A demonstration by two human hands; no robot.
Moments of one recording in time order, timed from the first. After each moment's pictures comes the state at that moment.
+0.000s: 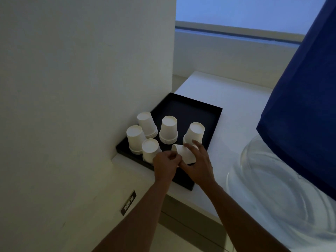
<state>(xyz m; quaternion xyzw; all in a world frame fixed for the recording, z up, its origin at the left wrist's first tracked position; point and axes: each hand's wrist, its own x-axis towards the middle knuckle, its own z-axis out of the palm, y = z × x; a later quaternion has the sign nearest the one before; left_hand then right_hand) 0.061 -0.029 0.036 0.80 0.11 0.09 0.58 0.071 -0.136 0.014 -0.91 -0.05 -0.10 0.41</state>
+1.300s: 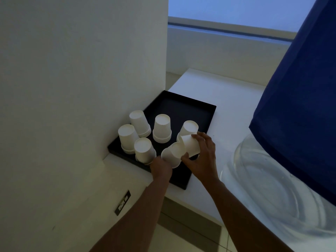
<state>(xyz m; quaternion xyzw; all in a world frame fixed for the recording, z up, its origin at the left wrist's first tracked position) 0.074 -0.041 0.015 0.78 0.26 -0.05 0.56 0.075 -0.157 0.029 -0.90 -0.06 -0.20 0.39</state>
